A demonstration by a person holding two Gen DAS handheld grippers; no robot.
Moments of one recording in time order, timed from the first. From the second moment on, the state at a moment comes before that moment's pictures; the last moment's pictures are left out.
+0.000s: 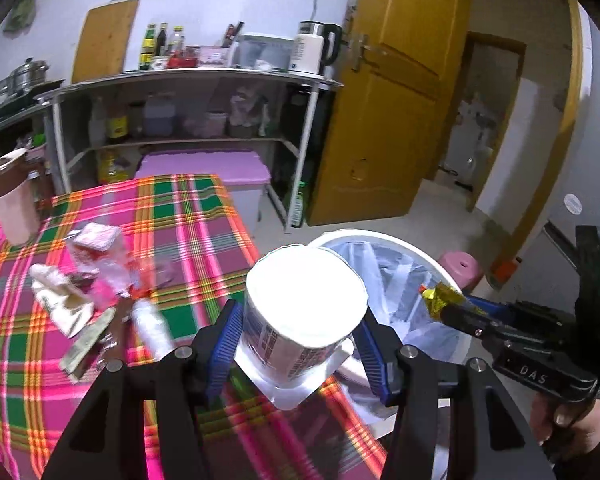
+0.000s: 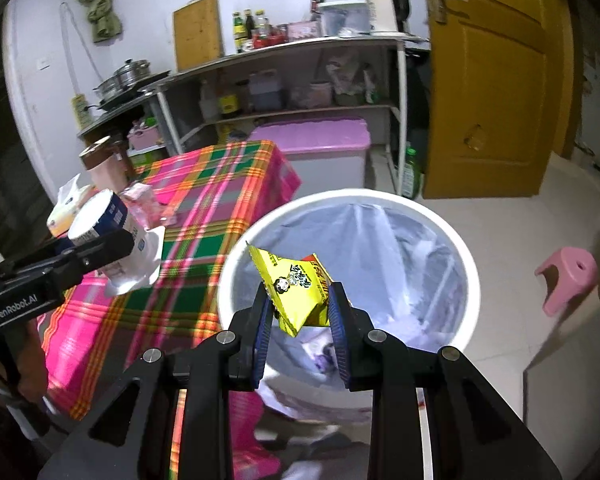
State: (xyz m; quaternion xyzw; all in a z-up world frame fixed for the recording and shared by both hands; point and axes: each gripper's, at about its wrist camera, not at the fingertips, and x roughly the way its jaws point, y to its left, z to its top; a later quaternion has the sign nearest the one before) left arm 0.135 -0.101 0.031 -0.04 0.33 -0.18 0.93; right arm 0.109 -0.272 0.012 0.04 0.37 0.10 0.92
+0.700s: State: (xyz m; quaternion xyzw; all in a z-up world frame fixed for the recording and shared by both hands) left arm 0.184 -0.183 -0.003 0.00 0.37 -0.25 0.89; right arm 0.133 -0.313 -0.019 0.06 0.42 0.06 0.90
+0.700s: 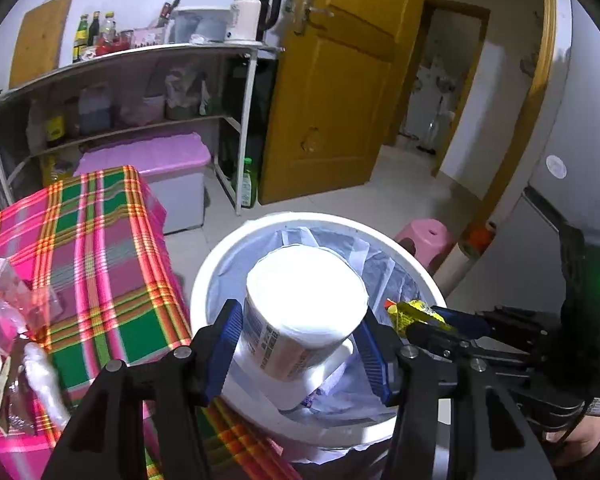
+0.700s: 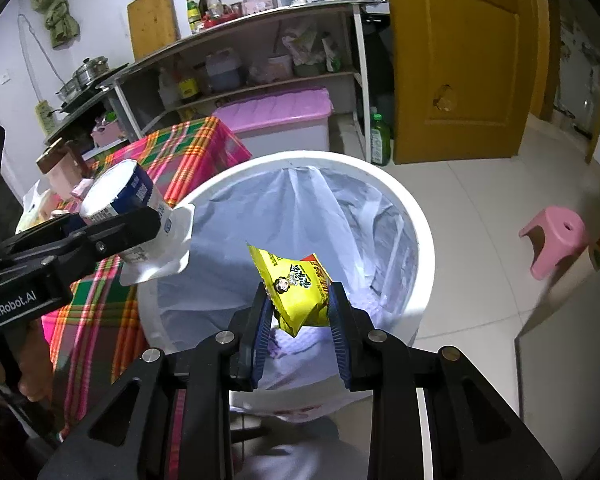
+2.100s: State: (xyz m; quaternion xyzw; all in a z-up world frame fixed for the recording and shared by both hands) left arm 0.116 -0.089 0.022 -0.04 0.34 -0.15 0.93; right arm 0.092 -0.248 0.011 0.05 0.38 0.14 0.91
